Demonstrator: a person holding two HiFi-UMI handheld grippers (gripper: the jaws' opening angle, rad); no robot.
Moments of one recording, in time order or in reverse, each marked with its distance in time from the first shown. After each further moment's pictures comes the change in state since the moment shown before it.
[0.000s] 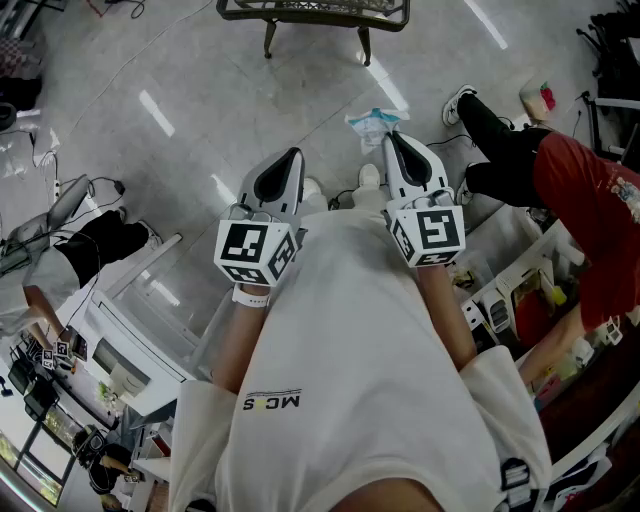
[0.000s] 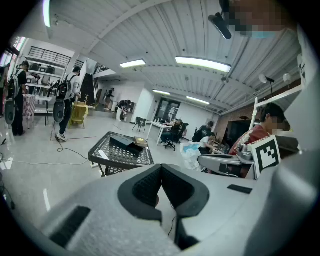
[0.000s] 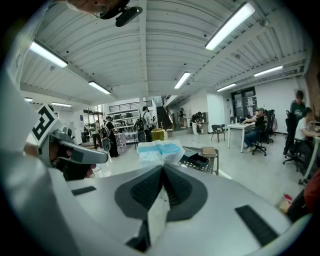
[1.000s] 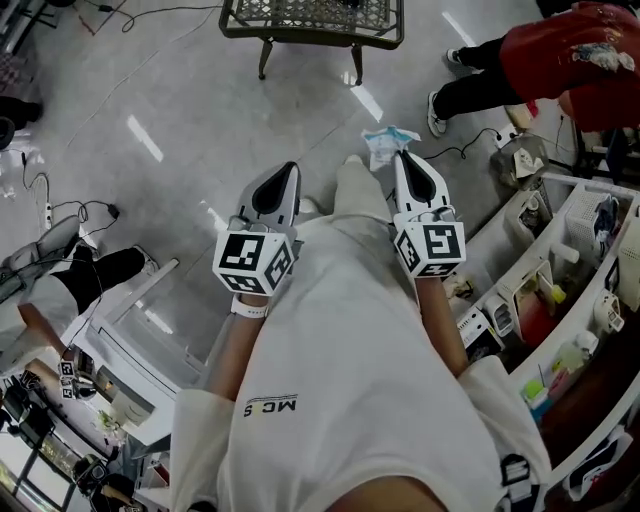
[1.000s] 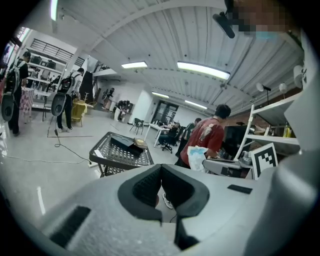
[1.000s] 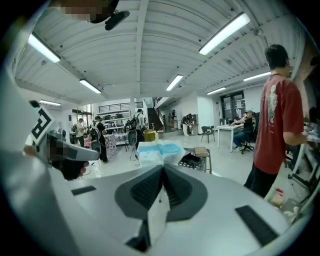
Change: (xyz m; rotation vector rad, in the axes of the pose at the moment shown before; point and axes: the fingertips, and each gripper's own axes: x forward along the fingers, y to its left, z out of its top) left arm -0.025 0.047 -0.001 -0.030 -0.019 -0.040; right arm 0.005 0.021 -0.010 0.045 -0.015 -0.116
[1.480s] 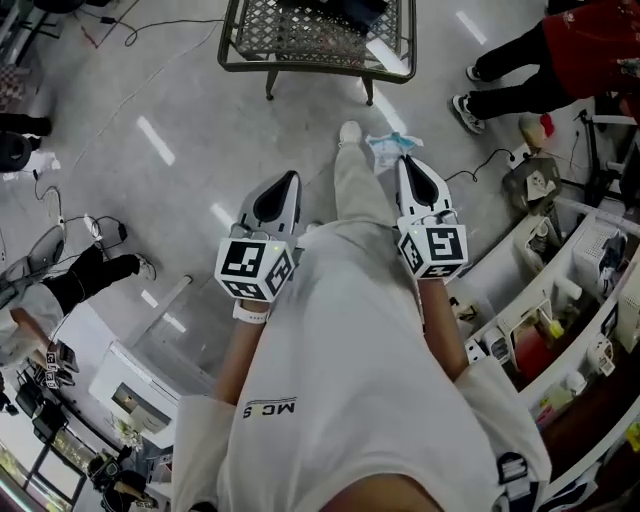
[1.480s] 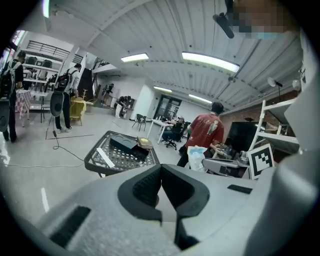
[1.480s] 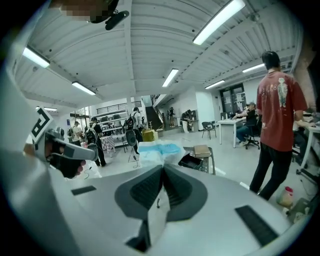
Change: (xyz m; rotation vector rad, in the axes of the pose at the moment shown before) left arm 0.131 0.068 0.050 0.007 0.061 0.028; right arm 0.144 -0.077 0.019 0.054 0.027 0.017
